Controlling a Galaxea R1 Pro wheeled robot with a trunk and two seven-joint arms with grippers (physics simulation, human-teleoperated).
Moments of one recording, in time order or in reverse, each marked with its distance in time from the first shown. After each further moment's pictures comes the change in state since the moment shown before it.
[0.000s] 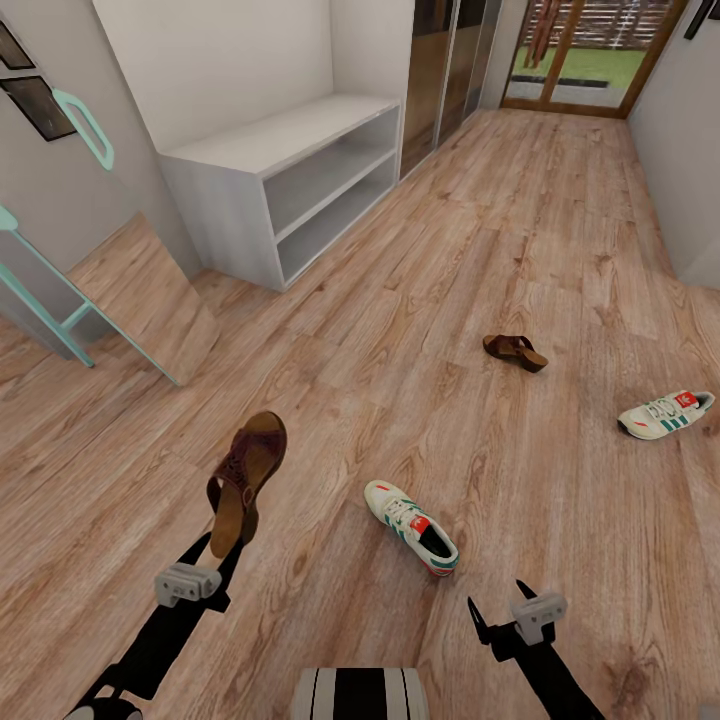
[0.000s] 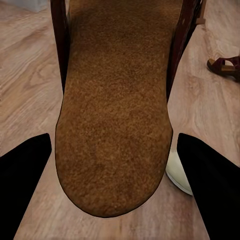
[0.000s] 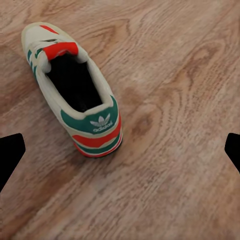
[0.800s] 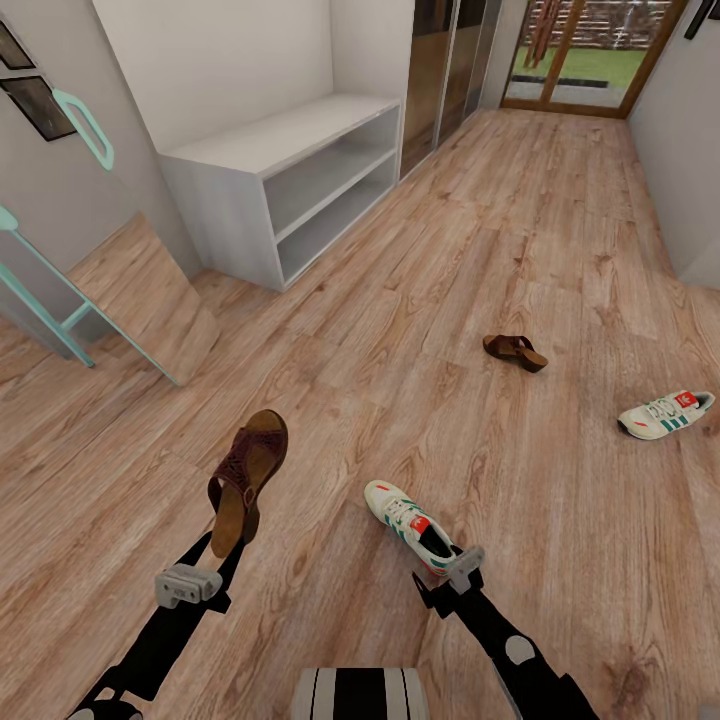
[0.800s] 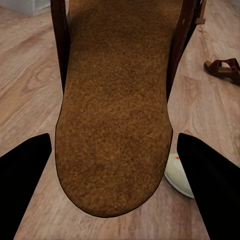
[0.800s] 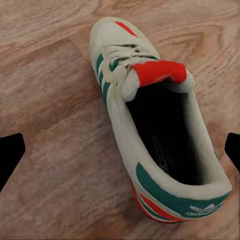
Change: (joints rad) left arm 0.003 0.000 -0.005 0.001 -0.003 -0.020 -0.005; right arm -0.364 -0.008 0.172 0.535 0.163 -0.108 -0.085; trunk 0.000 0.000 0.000
